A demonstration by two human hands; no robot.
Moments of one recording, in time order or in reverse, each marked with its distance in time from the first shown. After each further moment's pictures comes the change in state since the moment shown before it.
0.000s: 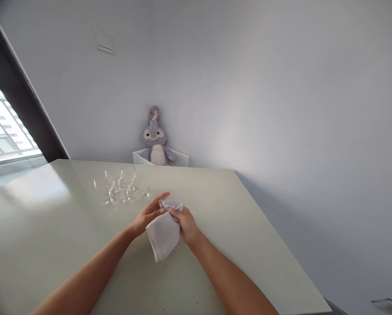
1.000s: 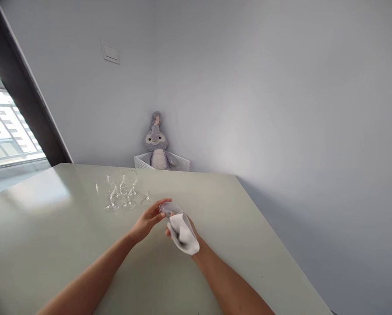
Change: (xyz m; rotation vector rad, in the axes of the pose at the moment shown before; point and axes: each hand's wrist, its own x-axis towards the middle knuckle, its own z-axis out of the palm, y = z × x) left_hand 0.000 0.009 0.006 -0.074 0.061 0.041; right_hand -0.003 -0.003 -0.004 -0.057 -0.119 0.048
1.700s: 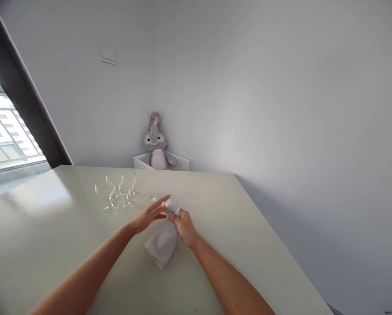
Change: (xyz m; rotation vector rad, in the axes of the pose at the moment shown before) left_hand 0.019 -0.001 -0.005 0.019 -0.019 -0.194; right_hand 0.011 0.008 -0.008 -0.079 0.137 -0.124
